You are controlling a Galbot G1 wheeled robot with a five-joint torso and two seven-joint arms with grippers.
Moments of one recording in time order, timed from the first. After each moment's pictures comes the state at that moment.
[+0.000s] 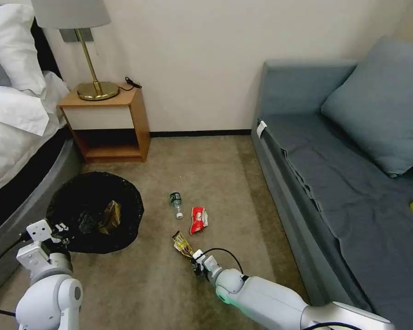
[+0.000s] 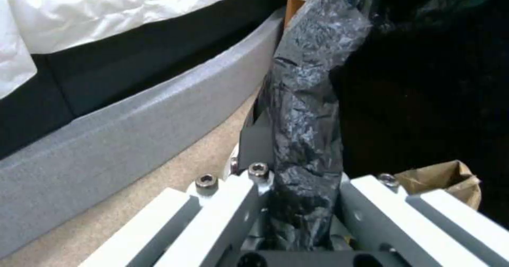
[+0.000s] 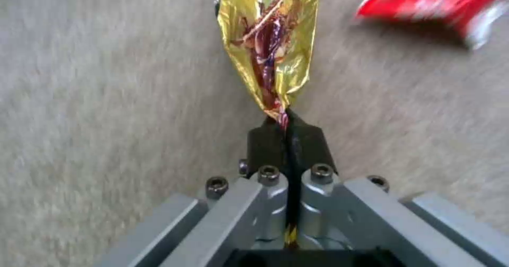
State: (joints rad) left arm 1.42 -1.54 -0.89 -2.13 -0.26 0.44 -0.31; right arm -0.63 1.30 -0.78 1.02 0.65 -0.10 0.21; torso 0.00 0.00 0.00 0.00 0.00
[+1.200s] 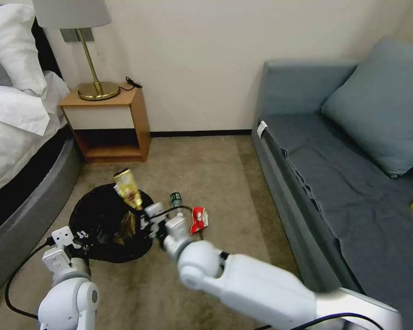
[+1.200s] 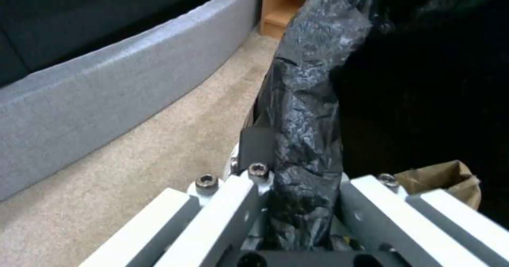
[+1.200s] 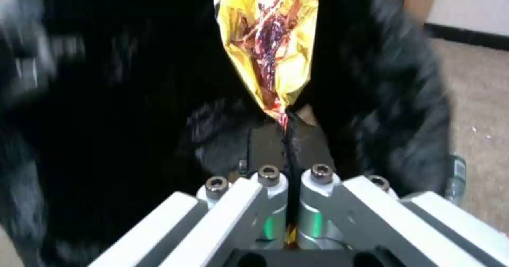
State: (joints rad) left arm 1.44 -1.59 -0.82 -2.10 -0.23 0.46 -0.30; right arm -0.56 1.36 -0.79 1.64 0.72 -0.23 0.51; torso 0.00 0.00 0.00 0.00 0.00
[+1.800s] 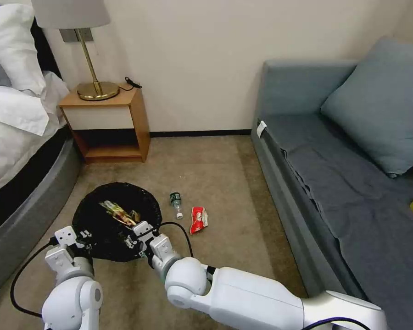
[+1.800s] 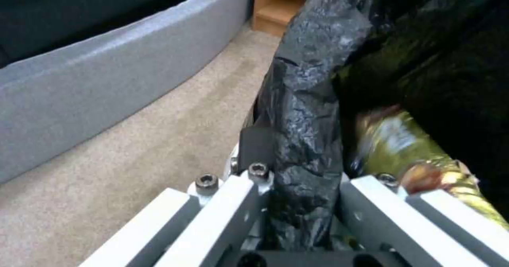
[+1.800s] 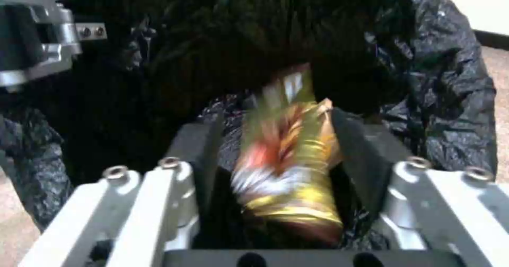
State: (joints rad) left arm 1.43 -1.61 -0.81 -2.09 -0.23 0.47 -0.30; right arm -0.57 1.35 -0.80 1.65 0.71 -0.24 0.52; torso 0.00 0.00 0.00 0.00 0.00
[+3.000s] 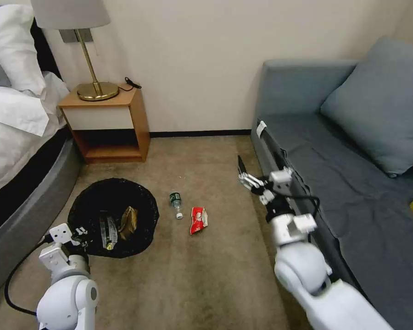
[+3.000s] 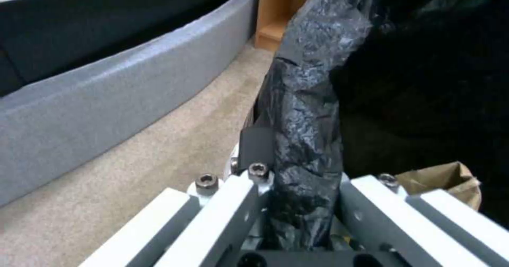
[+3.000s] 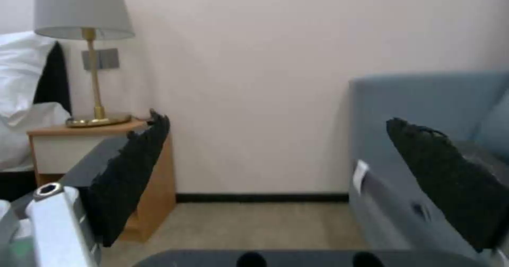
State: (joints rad) left arm 1.43 -1.60 -0.84 -2.12 -0.24 0.45 -0.28; right arm -1.30 1.17 0.13 2.14 0.22 0.08 0.41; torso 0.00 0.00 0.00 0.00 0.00
